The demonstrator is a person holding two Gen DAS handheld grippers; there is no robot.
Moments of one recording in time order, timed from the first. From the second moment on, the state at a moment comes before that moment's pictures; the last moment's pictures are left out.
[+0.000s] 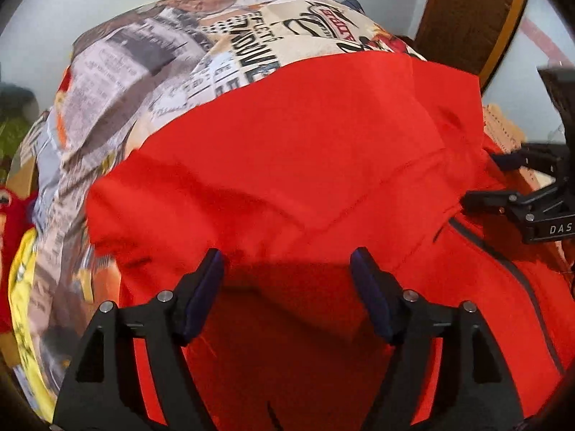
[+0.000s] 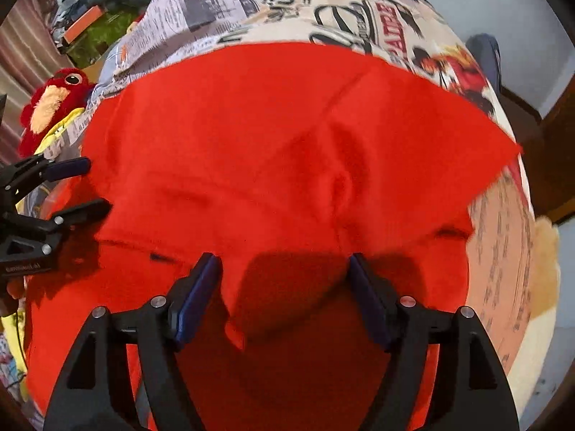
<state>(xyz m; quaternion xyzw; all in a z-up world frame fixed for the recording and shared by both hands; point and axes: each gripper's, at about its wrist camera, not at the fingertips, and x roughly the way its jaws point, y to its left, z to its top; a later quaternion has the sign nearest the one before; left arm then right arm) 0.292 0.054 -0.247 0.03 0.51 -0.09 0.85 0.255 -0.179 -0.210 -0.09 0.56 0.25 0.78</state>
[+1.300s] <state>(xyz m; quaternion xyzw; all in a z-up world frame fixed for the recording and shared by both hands) 0.125 0.170 -0.253 -0.16 0.57 -0.01 0.81 0.162 -0.300 -0.169 -0.04 0.54 0.12 0.83</state>
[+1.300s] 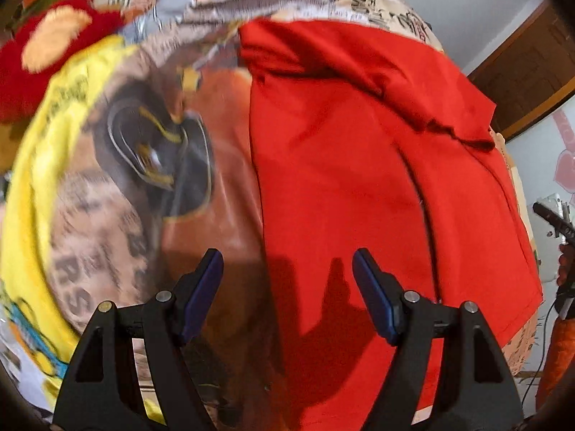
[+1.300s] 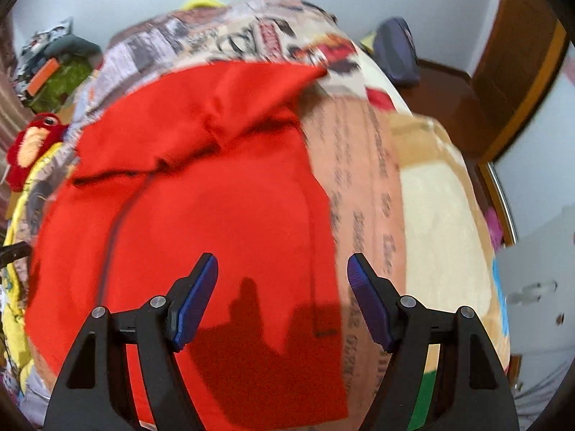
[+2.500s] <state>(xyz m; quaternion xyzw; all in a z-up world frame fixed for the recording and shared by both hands) 0.163 0.165 -0.162 -0.17 0.45 -0.05 0.87 0.199 -0.299 -0.139 0.10 0.49 0.21 0.84</state>
